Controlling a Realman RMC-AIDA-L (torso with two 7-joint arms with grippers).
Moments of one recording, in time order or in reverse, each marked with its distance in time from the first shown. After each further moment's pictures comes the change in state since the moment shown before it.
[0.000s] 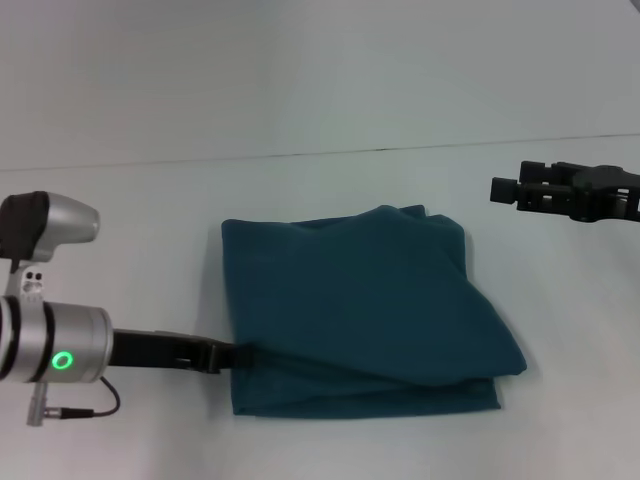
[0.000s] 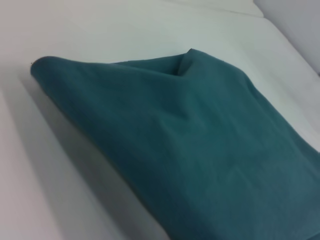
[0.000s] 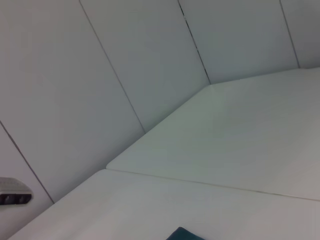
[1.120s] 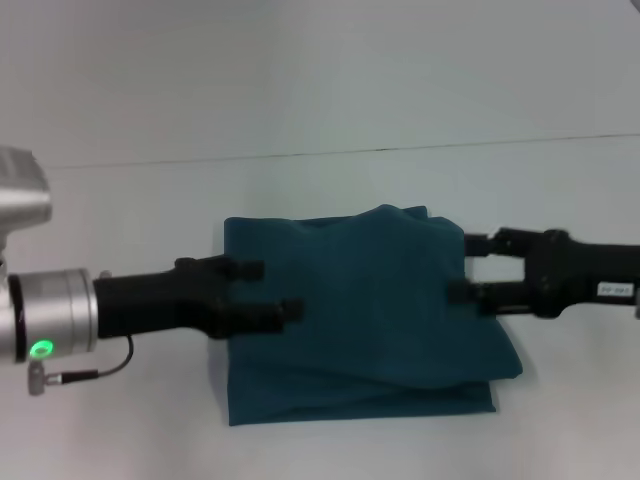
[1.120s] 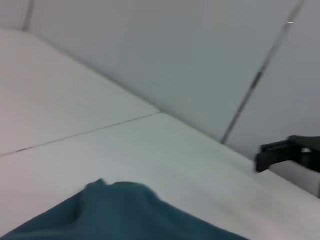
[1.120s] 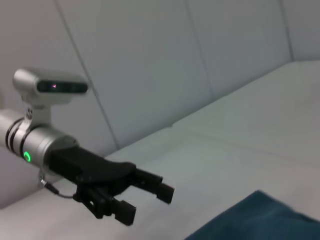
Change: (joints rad) left arm 0.053 -0.028 -0.099 0.073 -0.261 0.157 0.488; right arm -0.004 0.054 -0.007 0.014 -0.095 -0.157 -0.224
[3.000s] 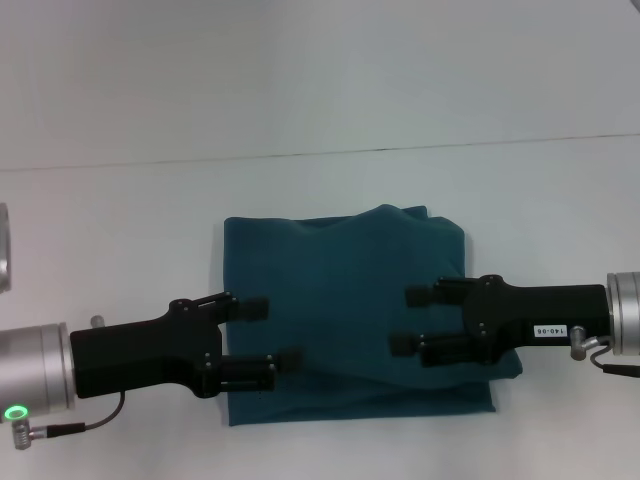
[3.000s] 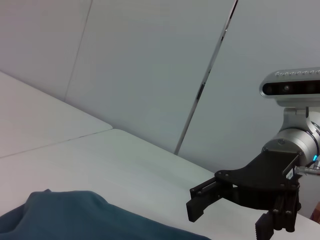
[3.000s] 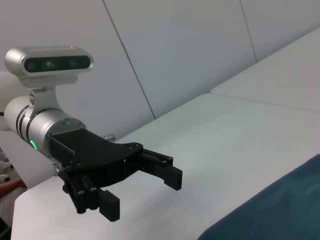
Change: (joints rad) left arm 0.071 0.003 -0.039 -0.073 -0.059 0.145 0.188; right arm 0.054 0.034 -0.059 0.137 -0.050 0.044 -0.042
